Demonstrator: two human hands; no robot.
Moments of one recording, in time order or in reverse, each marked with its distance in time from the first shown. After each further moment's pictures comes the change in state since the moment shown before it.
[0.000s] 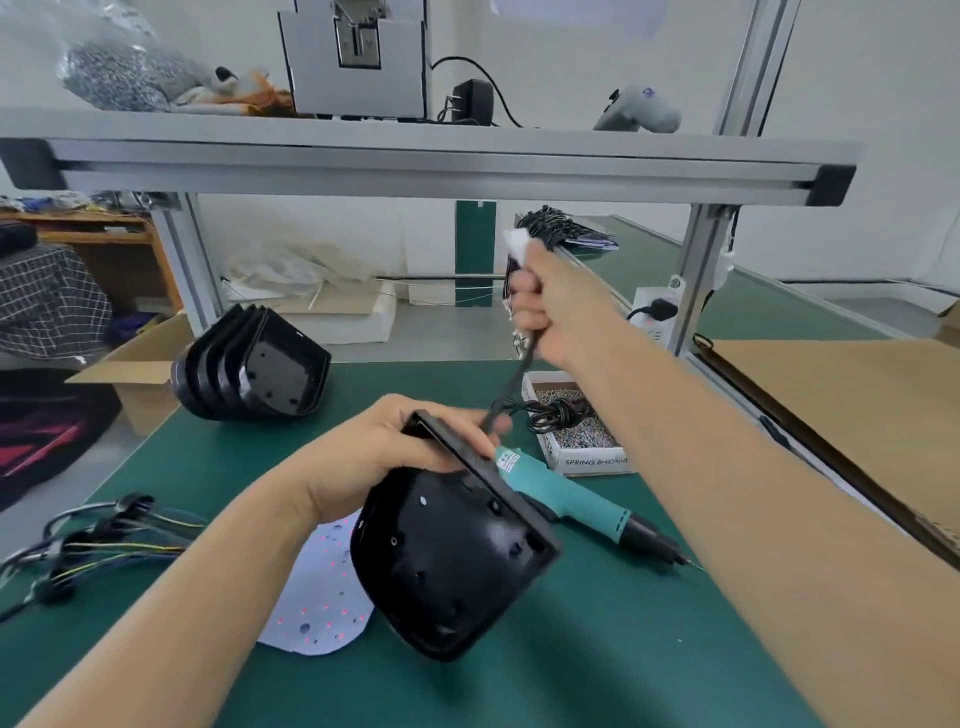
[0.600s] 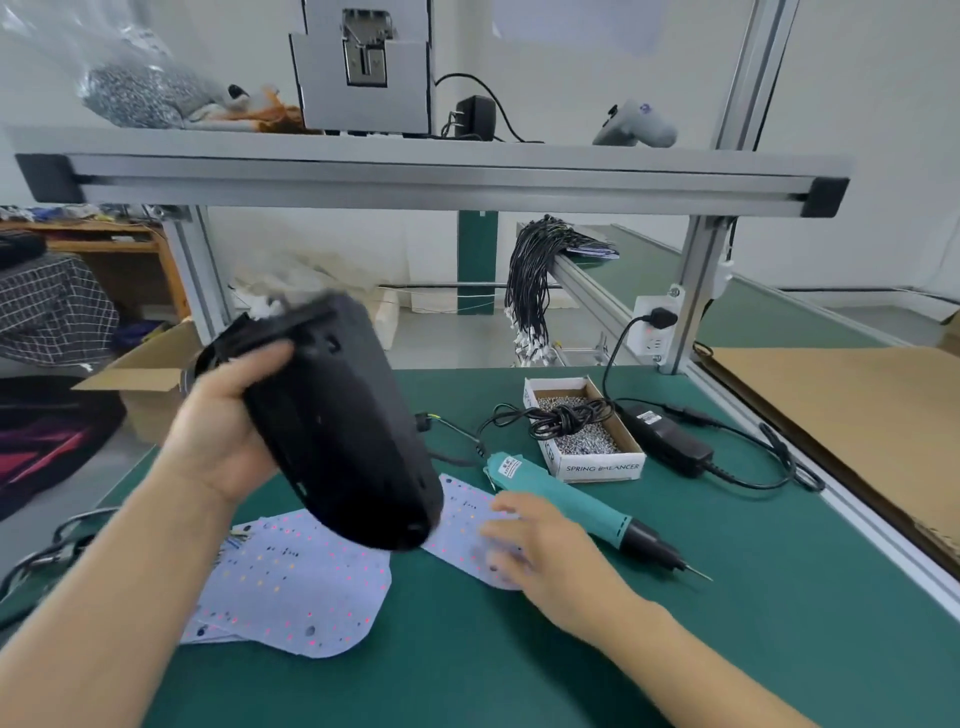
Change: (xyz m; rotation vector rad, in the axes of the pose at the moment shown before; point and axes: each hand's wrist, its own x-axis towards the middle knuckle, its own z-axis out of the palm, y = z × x) left_hand -0.033 0.003 -0.062 -0.603 0.552 0.139; right_hand -0.096 0.139 -0.097 -1.436 -0.390 -0.300
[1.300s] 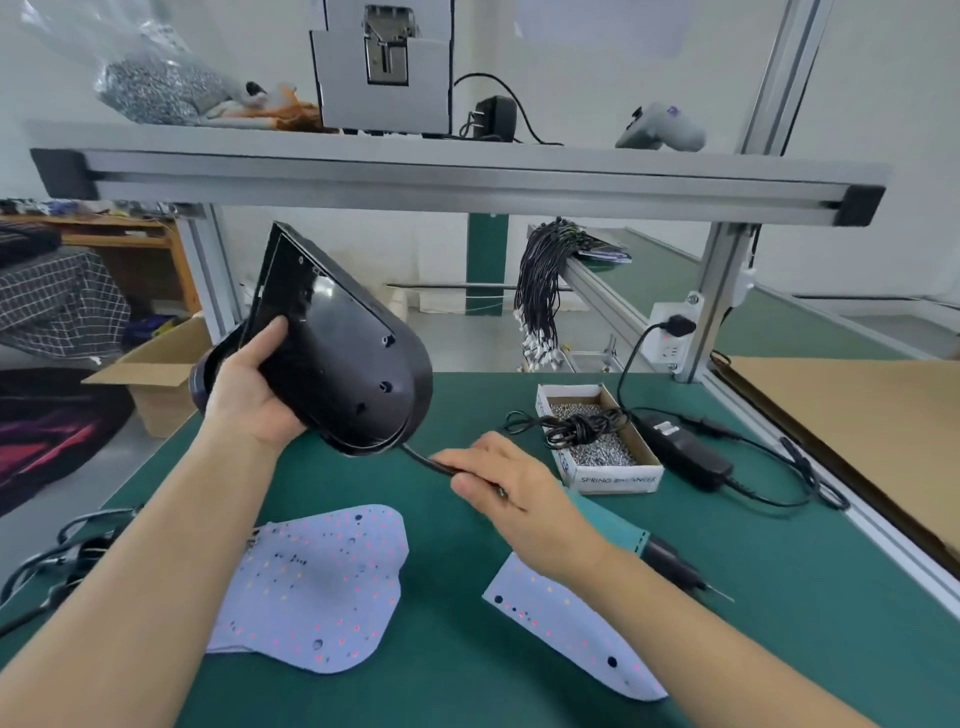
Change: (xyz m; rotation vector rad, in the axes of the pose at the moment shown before) left_hand 0.055 0.001 -0.011 -0.262 0.206 -0.030; right_hand 0.048 -0.039 -0.020 0.374 0.134 -0.218
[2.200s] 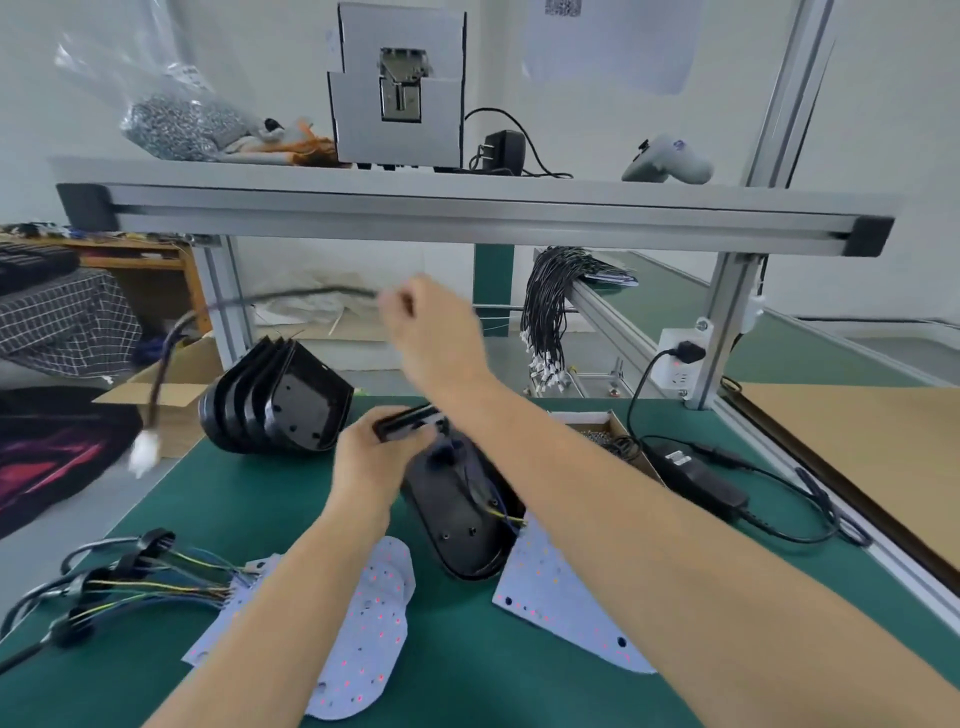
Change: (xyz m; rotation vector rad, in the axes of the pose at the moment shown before) left_hand -0.001 -0.088 0.013 0.752 0.187 0.229; right_hand 0.149 -0.083 -0.003 -0.233 0.338 0.012
